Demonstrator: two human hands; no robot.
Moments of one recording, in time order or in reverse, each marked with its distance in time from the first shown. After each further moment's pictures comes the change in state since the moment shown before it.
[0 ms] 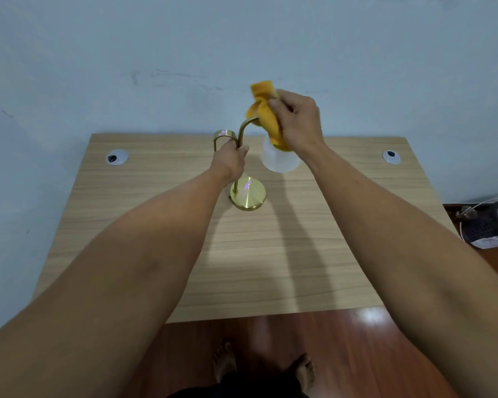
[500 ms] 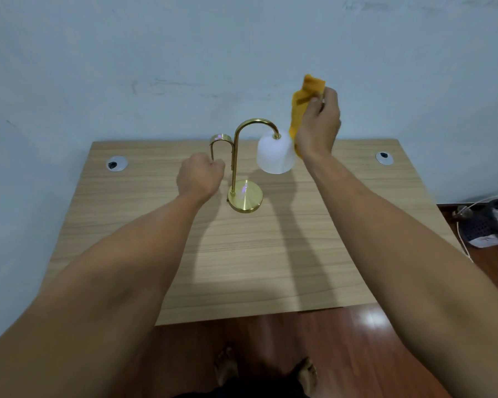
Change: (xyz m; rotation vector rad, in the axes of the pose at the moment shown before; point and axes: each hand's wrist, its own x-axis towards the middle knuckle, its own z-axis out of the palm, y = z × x) left_hand -0.024 -0.046 -0.030 0.180 0.346 0.039; right_hand -0.019 -0.006 -0.024 -0.069 0.494 0.196
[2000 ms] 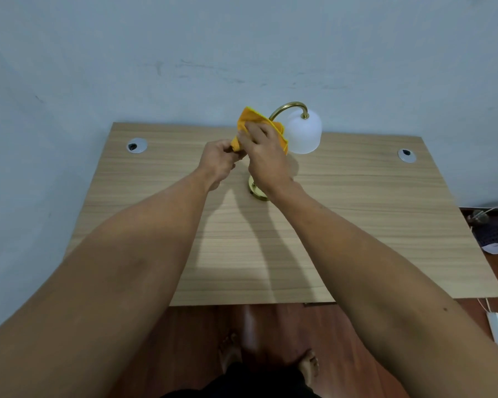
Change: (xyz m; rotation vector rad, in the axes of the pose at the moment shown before) left_hand 0.010 -0.018 -0.011 -0.601 -0.336 -0.008; right_hand -0.109 0.013 0.079 -0.567 -0.460 -0.848
